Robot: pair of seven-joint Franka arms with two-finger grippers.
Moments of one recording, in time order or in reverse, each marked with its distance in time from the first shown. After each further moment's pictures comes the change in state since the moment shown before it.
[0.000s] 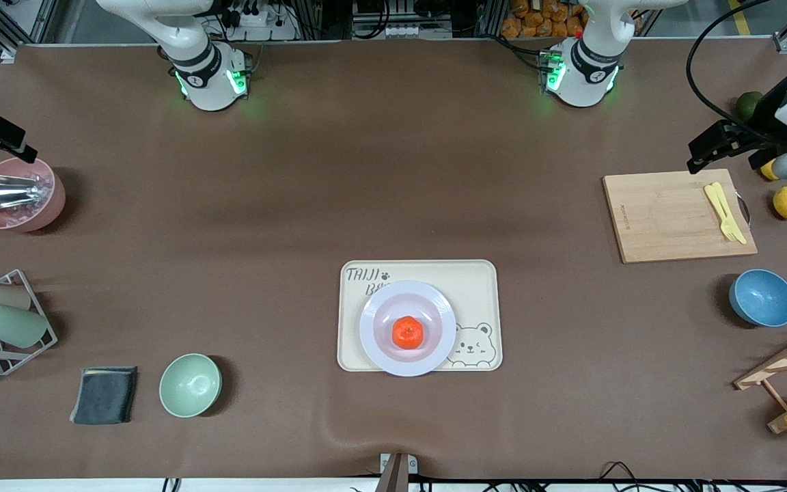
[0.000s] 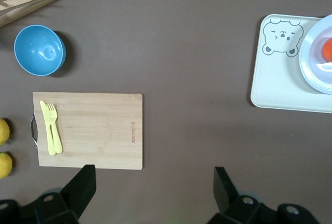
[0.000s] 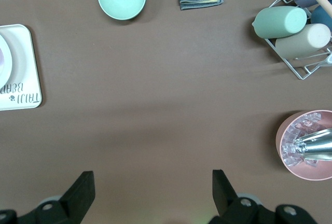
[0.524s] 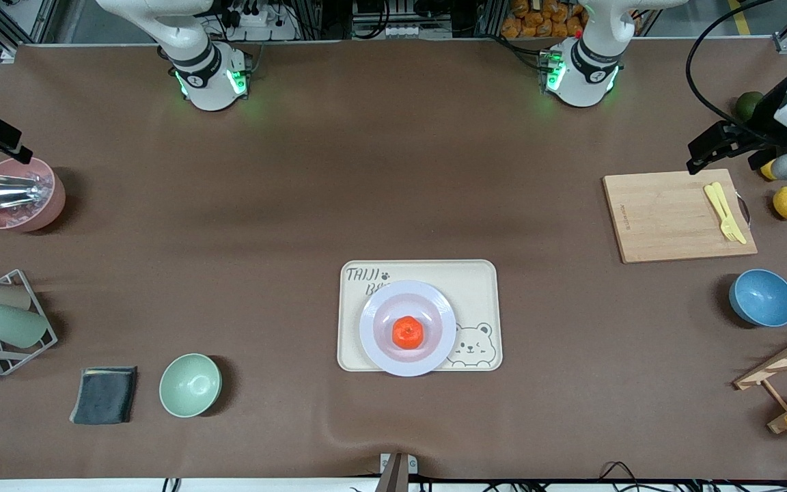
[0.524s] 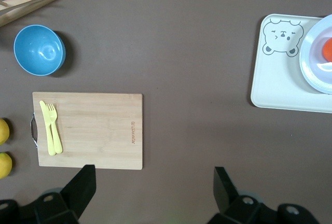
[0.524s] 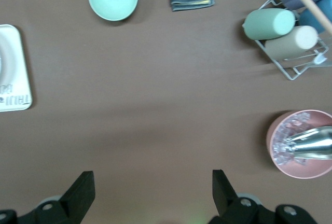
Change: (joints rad) left arm 0.000 0.002 0.000 0.000 0.000 0.001 0.000; right arm 0.000 0.000 0.004 0.000 -0.046 0.003 0.000
